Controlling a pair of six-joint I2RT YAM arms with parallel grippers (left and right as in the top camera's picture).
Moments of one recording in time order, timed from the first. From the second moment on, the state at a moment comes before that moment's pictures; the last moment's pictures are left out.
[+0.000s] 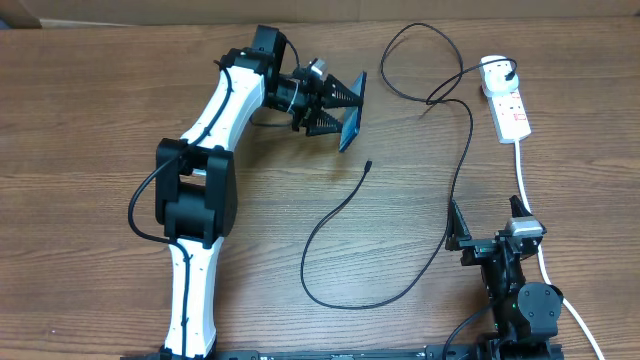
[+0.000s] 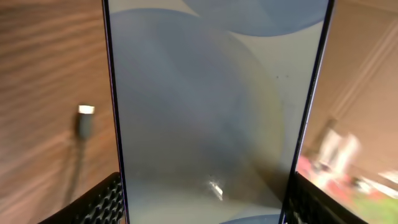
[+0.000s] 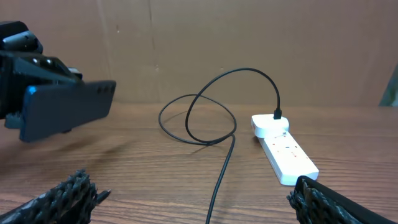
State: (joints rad) left arm -0.24 2.42 2.06 -0.97 1.22 -0.51; right arm 0.03 0.01 0.02 -0.04 -0.05 0.02
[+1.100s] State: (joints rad) left arm -0.13 2.42 2.06 -0.97 1.38 -1.02; right arm 0.03 0.01 0.02 -0.04 -0.05 0.02
